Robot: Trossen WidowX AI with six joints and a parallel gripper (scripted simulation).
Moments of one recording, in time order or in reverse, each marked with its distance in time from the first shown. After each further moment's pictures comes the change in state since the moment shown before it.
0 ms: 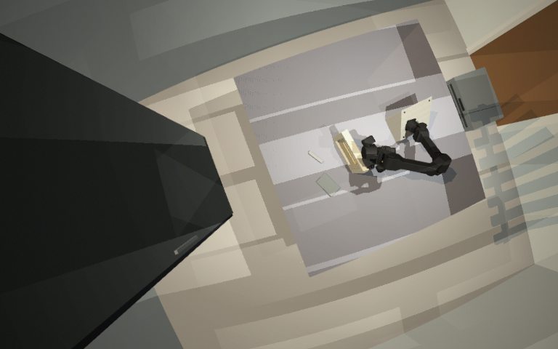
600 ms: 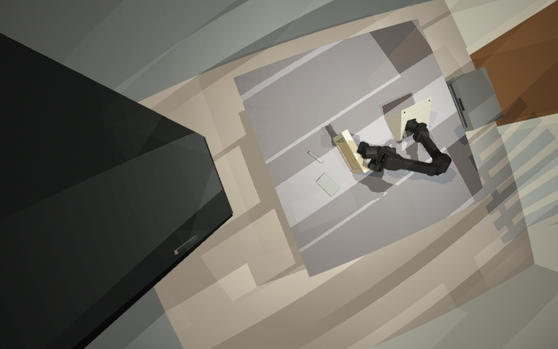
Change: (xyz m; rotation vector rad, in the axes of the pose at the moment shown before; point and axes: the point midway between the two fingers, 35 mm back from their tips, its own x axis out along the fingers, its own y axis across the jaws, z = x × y) arm 0.000 0.000 0.000 -0.637 -0.001 0.001
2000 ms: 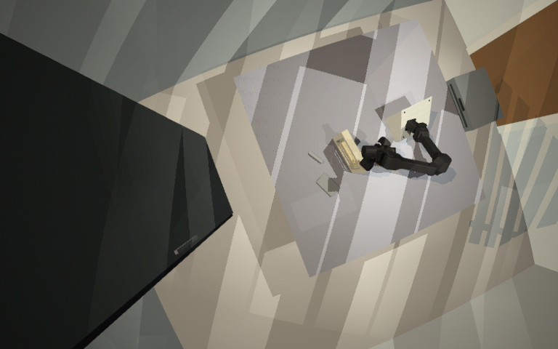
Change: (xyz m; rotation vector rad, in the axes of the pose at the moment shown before) arm 0.000 0.000 -0.001 -1.252 -0.002 0.001
